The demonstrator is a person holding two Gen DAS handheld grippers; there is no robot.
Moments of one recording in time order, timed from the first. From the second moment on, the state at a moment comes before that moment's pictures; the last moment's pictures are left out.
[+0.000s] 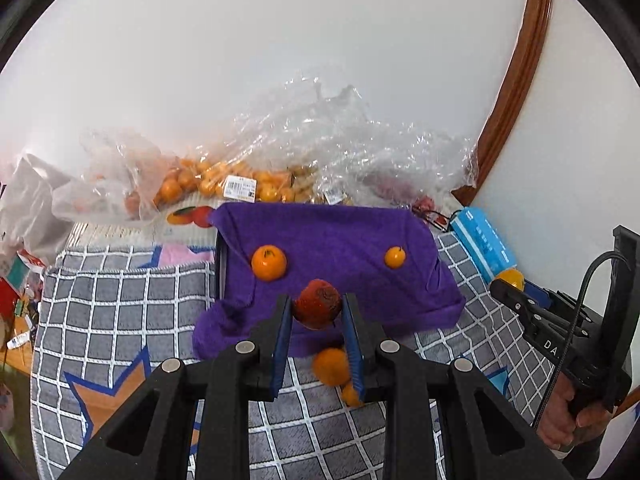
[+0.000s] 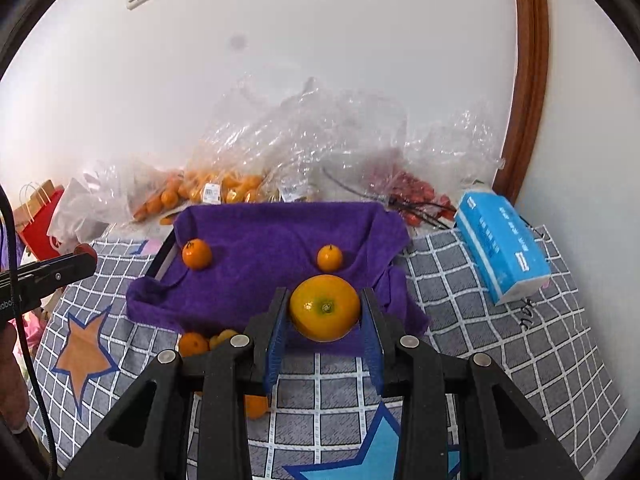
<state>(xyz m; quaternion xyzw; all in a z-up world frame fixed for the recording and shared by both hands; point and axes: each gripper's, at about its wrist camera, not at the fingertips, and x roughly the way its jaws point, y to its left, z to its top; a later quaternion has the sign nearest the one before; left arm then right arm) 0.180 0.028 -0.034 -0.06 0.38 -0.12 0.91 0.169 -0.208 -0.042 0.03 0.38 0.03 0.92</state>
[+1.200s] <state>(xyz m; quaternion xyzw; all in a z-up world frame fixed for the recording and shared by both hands) 0.242 0.054 -0.061 -0.09 0.41 -0.11 0.90 0.231 -0.189 -0.070 0.02 0.41 0.03 0.91</state>
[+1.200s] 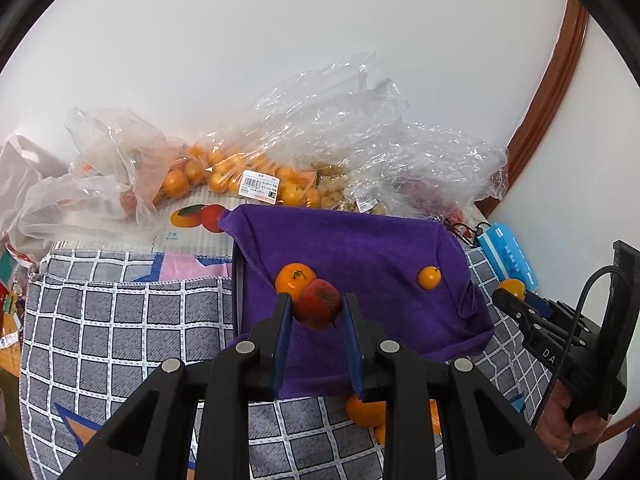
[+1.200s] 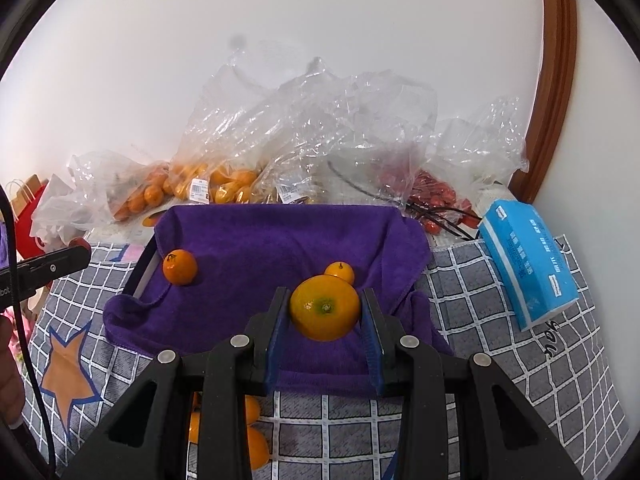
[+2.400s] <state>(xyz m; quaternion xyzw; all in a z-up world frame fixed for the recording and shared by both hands) 0.293 0.053 -0.120 -0.09 0.47 -0.09 0.87 0.285 -0.192 -0.146 0.03 0.46 0.05 0.88</state>
